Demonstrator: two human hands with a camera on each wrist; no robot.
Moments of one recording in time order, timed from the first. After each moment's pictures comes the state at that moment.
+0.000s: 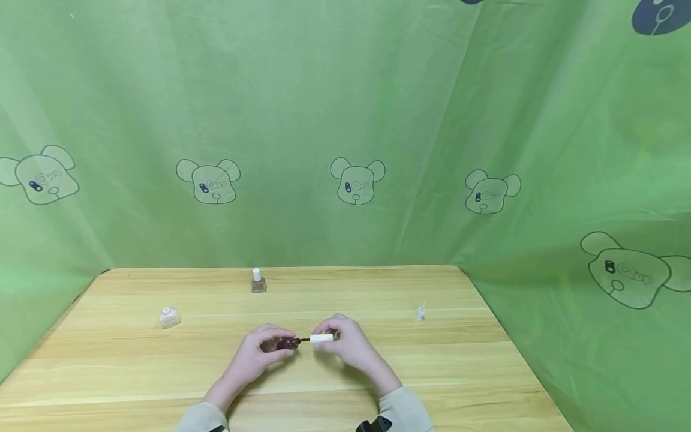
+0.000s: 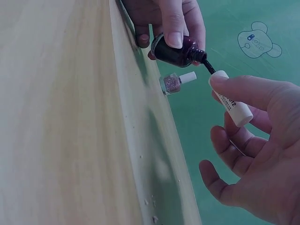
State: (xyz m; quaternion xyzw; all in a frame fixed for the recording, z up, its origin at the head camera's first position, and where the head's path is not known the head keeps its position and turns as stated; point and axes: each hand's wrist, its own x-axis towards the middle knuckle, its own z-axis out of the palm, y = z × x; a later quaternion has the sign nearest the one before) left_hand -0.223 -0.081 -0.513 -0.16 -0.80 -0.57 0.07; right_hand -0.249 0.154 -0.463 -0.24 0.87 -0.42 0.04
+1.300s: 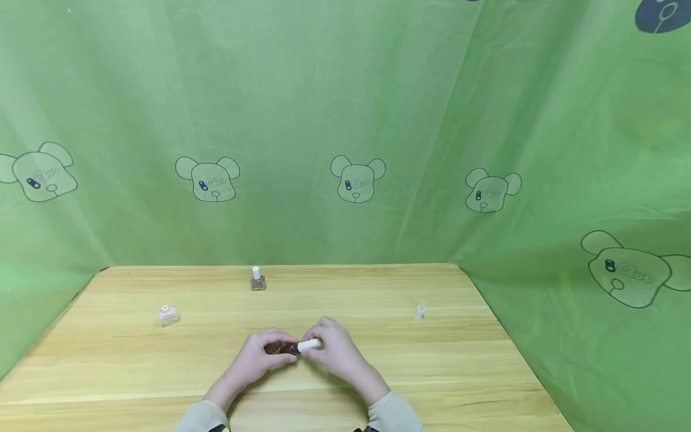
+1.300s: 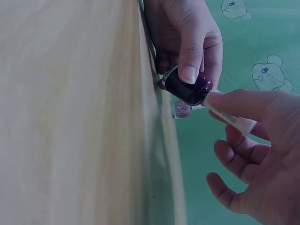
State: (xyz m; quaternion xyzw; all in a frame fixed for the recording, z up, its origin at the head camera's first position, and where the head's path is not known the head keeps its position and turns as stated) left_hand -0.224 -0.080 -0.517 -0.20 -0.80 -0.57 0.04; right_hand -0.231 0.128 -0.462 -0.26 0.90 -0.35 0.00
